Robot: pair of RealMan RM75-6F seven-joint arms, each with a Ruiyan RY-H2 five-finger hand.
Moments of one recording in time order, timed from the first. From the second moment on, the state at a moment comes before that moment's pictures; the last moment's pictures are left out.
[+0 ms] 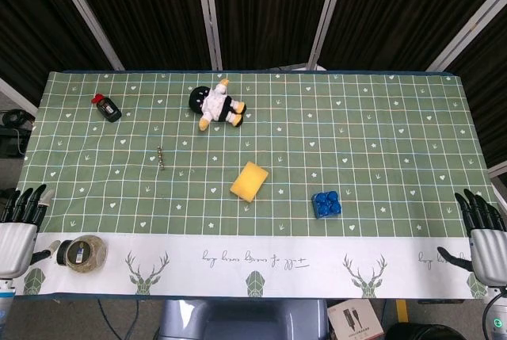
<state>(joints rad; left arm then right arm) -0.07 -1.32 0.00 -1.27 1.58 1.54 0.07 0.04 -1.25 0.06 -1.30 -1.51 1.53 0.12</state>
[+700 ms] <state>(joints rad) -0.08 -1.31 0.01 -1.27 1.58 1.52 0.07 0.04 -1.25 0.06 -1.30 -1.51 1.53 0.11</state>
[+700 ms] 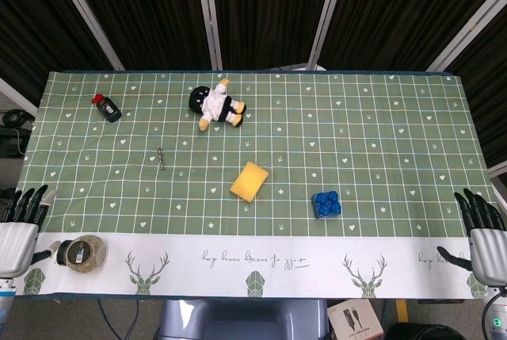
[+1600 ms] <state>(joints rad) -0.49 -1.19 -0.12 -1.24 1.53 1.05 0.20 0.04 -1.25 0.08 -1.30 -1.48 1.50 0.16</state>
